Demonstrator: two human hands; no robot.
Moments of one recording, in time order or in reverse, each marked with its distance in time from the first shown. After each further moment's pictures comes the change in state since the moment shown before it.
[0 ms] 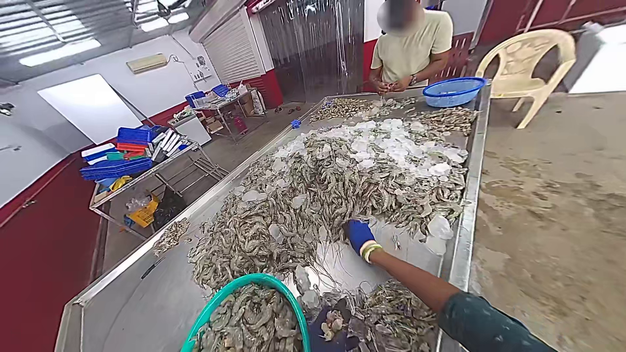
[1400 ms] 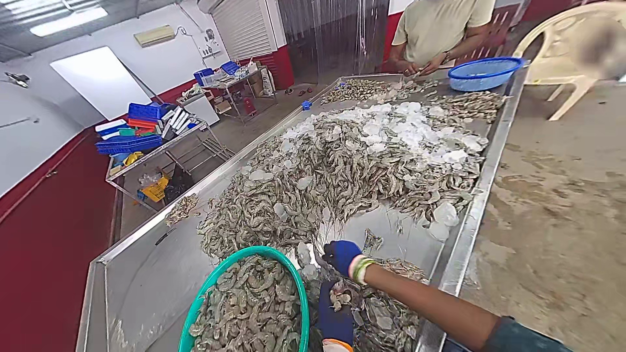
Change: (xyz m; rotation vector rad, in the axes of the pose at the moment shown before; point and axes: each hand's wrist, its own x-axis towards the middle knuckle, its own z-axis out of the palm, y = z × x) left_hand -0.008 -0.021 0.024 0.391 0.178 0.233; right_hand -0.119 -0.072 -0.002 -0.108 -0.394 -0.276
